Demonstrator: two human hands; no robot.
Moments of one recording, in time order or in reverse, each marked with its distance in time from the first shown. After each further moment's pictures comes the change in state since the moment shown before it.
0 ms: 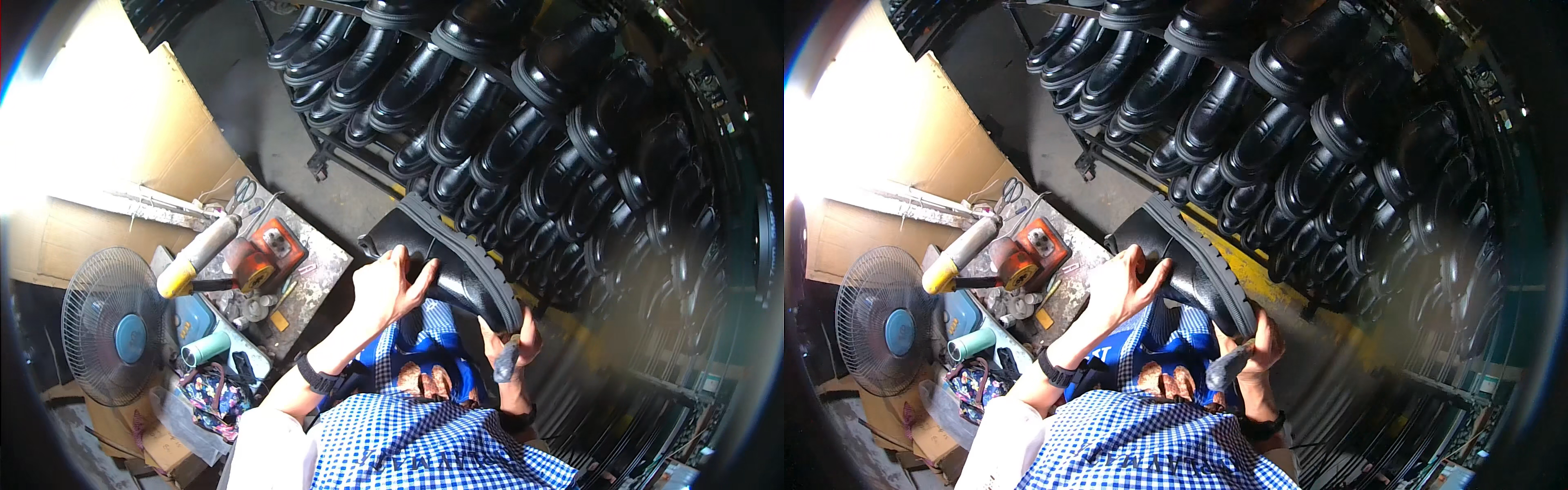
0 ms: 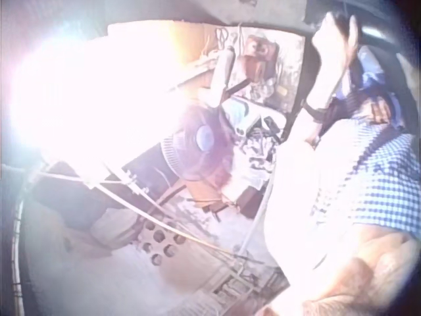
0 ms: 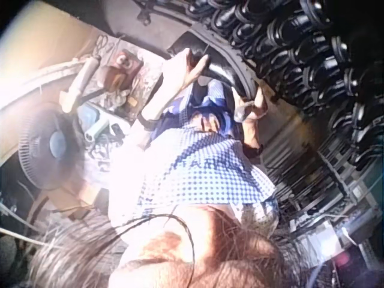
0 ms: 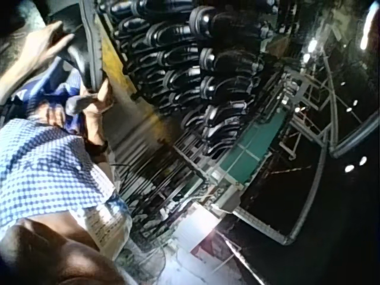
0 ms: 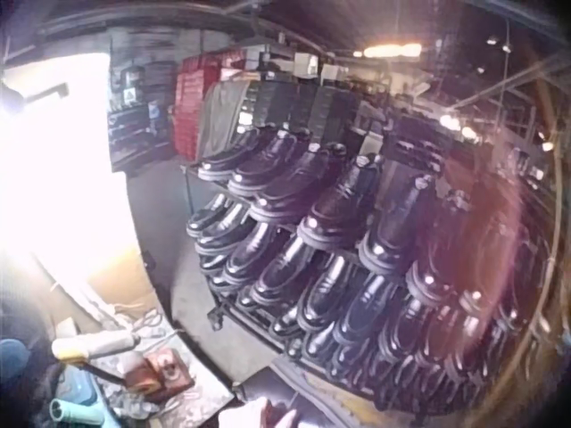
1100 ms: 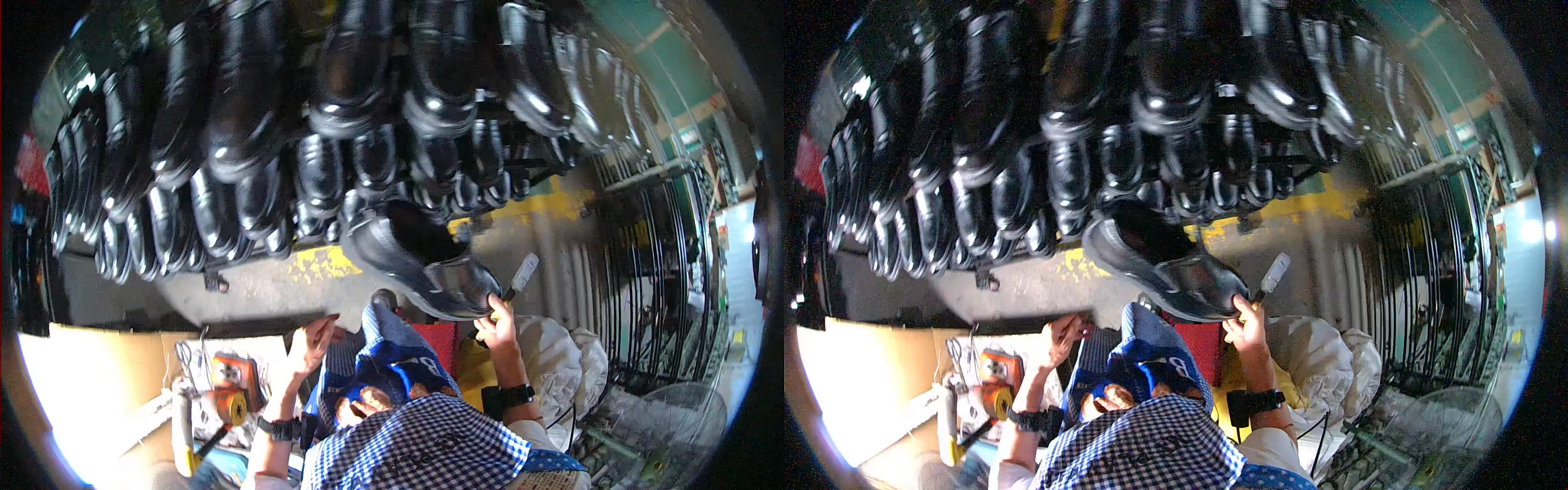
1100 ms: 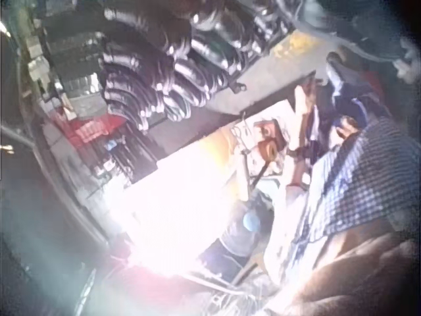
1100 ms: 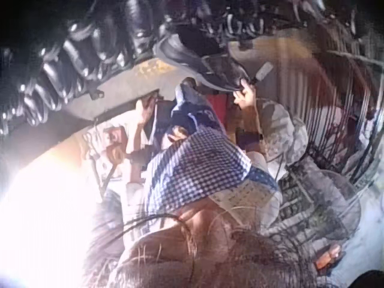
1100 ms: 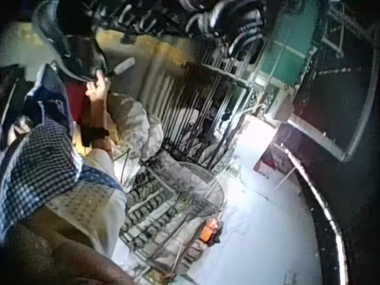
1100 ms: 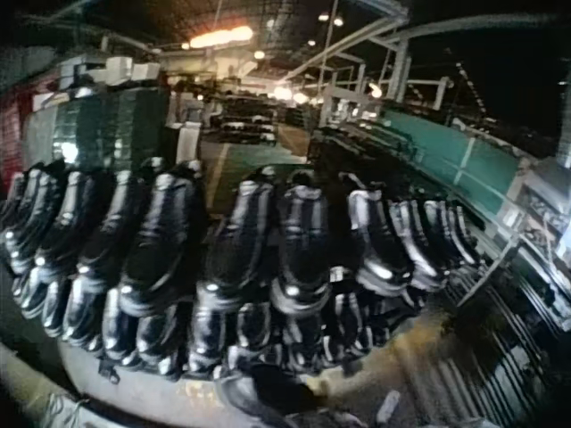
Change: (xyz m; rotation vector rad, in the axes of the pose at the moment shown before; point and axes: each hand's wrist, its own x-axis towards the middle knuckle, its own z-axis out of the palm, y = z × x) left_hand 0.008 0.025 0.118 -0.668 -0.967 0.006; right_hand -0.144 0.149 -0.109 1.165 0.726 1.603
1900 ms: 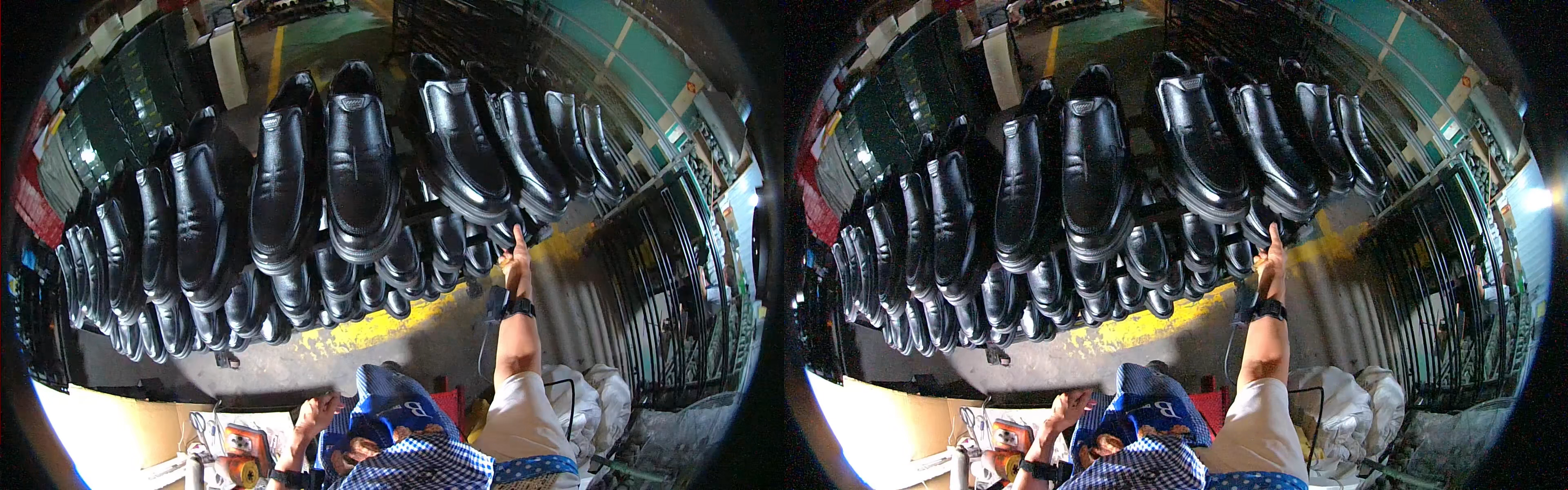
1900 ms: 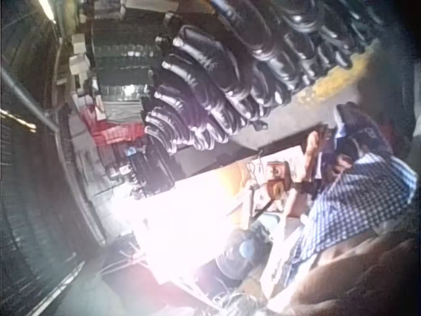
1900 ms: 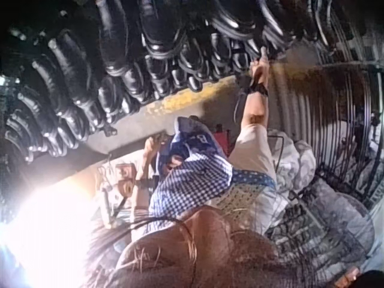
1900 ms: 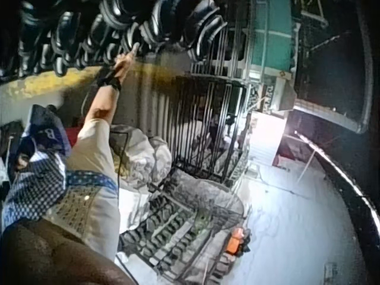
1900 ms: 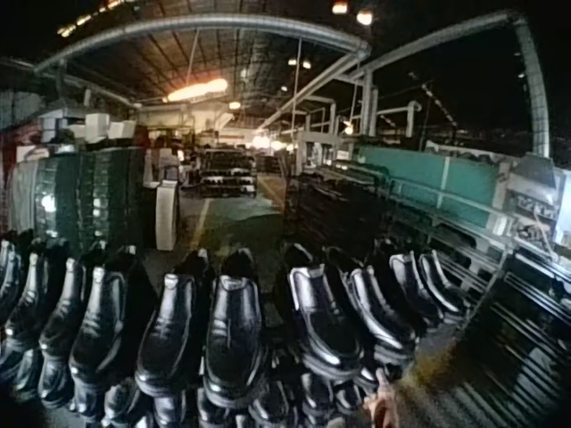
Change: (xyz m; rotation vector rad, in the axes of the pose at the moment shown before) left_hand 0.047 0.008 0.037 0.541 -0.069 -0.108; right_hand 0.226 -0.204 0.051 0.149 0.313 -0.255
